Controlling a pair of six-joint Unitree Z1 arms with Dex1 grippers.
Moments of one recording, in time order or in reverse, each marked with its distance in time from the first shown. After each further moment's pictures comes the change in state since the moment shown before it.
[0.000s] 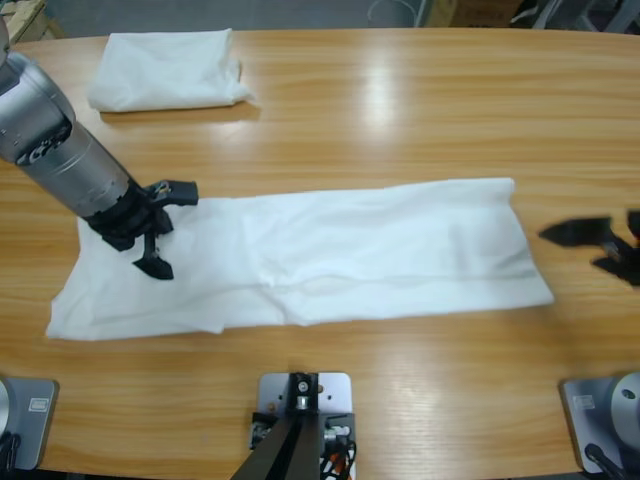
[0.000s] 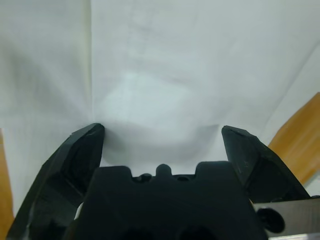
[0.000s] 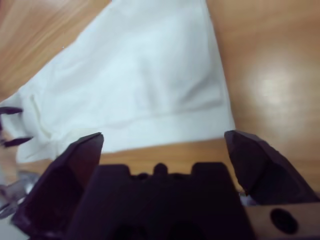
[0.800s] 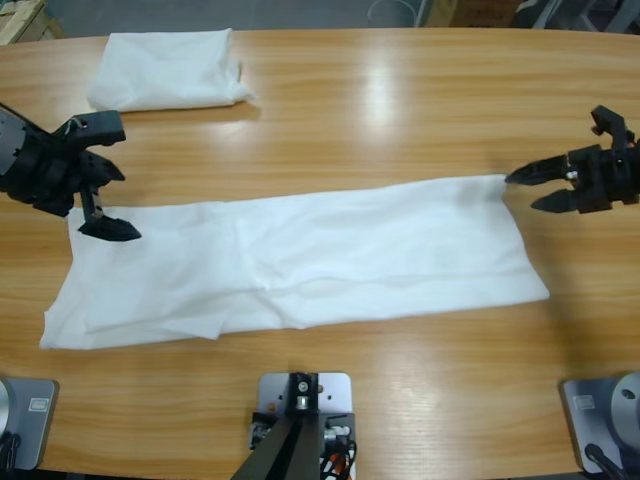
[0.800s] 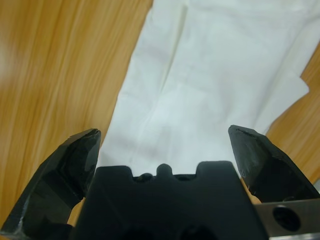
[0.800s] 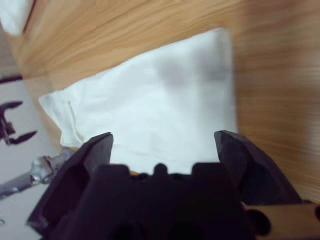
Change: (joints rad) arm 0 0.079 -0.320 0.044 -0.043 0.024 -0.080; arm 1 -0.522 0.452 -0.037 -0.162 0.517 -0.535
